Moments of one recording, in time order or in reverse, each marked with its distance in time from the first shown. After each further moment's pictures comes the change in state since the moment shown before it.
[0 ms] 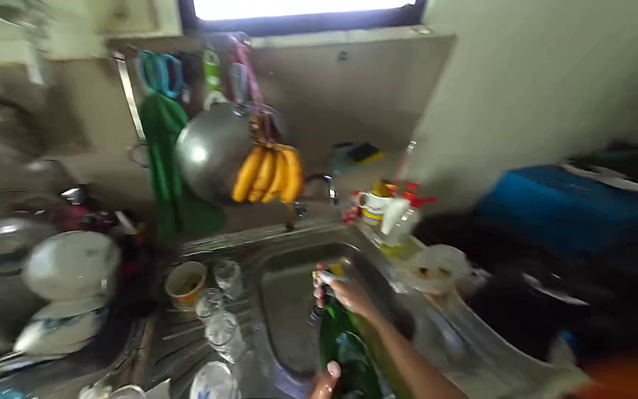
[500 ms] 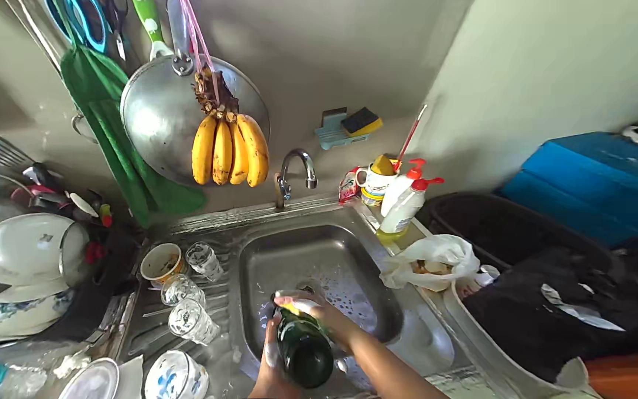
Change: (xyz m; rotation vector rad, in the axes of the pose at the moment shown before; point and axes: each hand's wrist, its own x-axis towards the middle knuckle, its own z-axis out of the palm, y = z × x) left_hand 0.088 -0.027 -0.021 -0.262 0.245 0.067; right_hand -0.006 0.067 -0.048 -0.181 -0.482 -0.112
